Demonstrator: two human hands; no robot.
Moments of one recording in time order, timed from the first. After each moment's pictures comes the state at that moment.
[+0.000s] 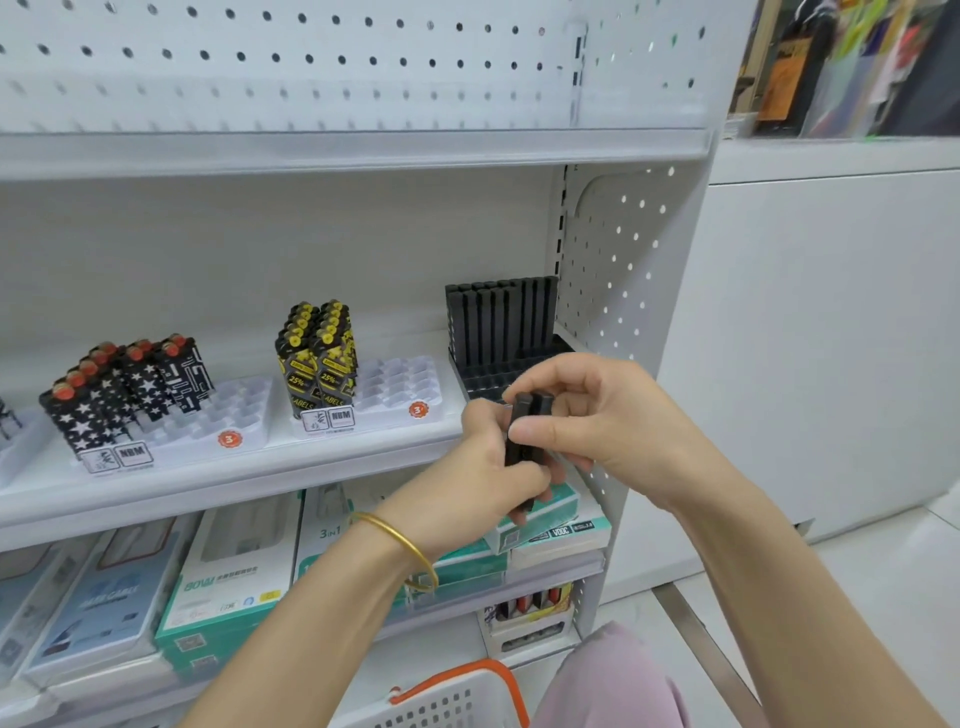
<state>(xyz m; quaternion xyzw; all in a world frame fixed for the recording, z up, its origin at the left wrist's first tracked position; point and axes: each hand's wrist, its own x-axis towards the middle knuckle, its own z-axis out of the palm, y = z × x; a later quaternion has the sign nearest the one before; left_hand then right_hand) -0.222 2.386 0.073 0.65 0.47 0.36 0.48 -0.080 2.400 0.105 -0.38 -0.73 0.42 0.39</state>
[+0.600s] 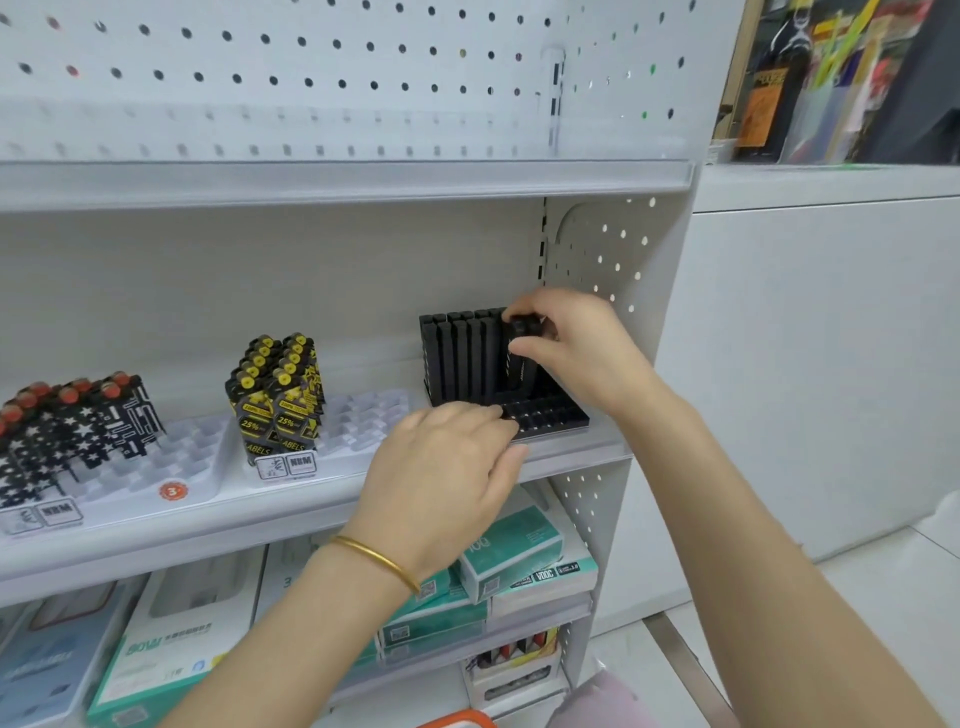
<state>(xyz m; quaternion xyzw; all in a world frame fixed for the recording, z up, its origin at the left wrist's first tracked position) -0.226 2.423 0.074 0.81 0.52 0.23 -0.14 -0.074 2.509 0.124 -0.45 -0.81 0.06 0.38</state>
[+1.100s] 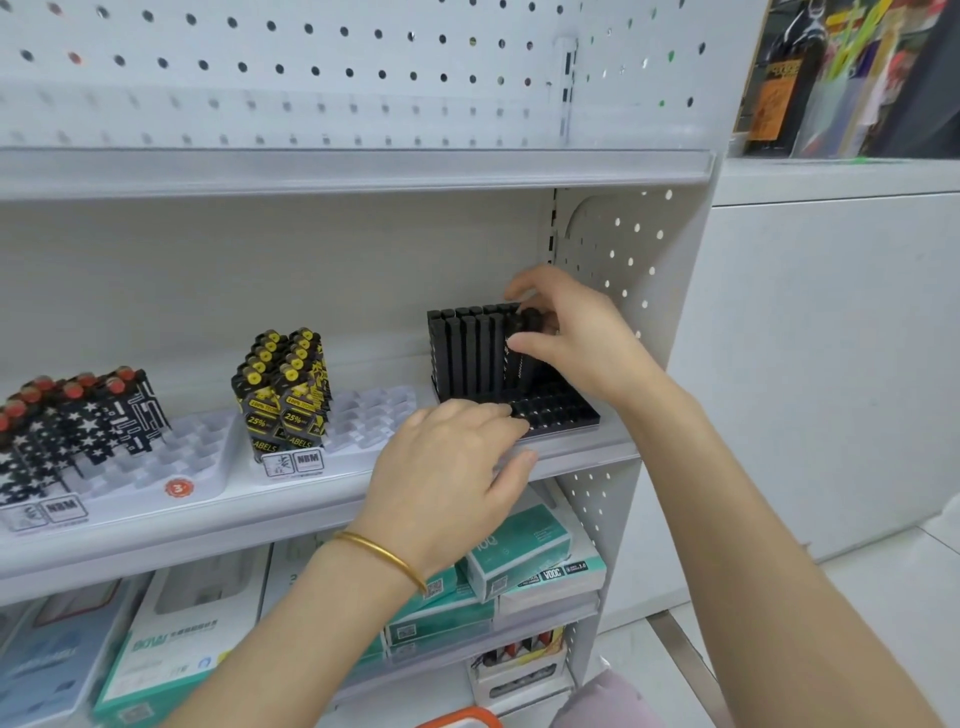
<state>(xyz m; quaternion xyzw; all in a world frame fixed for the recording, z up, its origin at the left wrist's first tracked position) -0.229 2.423 0.075 0.81 0.53 0.22 -0.08 -0.080 2.516 0.121 -0.43 -0.81 0.10 0.39</state>
